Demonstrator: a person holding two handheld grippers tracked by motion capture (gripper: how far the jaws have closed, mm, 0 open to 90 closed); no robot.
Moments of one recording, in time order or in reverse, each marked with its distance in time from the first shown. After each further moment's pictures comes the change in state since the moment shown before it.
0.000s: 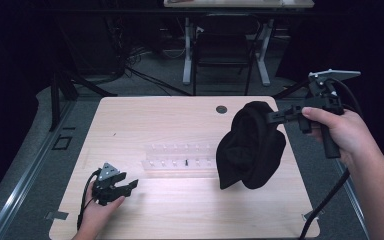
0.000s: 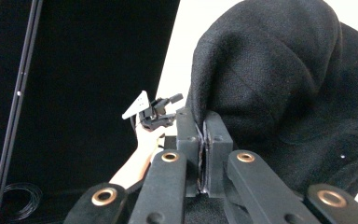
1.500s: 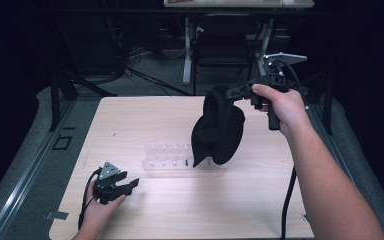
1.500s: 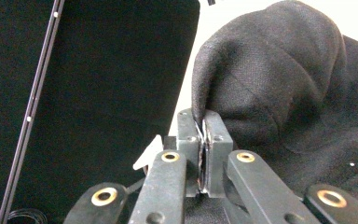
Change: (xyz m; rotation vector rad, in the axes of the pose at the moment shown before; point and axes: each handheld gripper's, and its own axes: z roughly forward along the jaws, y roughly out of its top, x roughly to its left) left arm -0.001 0.002 0.002 -0.001 -0.011 0.000; right arm 0.020 0.061 0.085 -0.054 0.053 -0.004
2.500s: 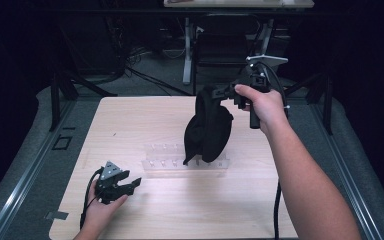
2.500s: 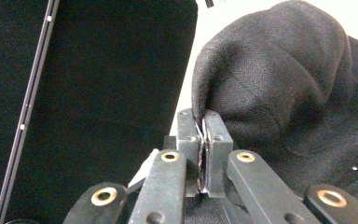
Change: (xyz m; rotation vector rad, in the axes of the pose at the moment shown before) left arm -0.005 0.004 0.000 -0.014 -0.016 0.018; right arm 0.002 0.006 0.038 -0.007 -0.004 0.013
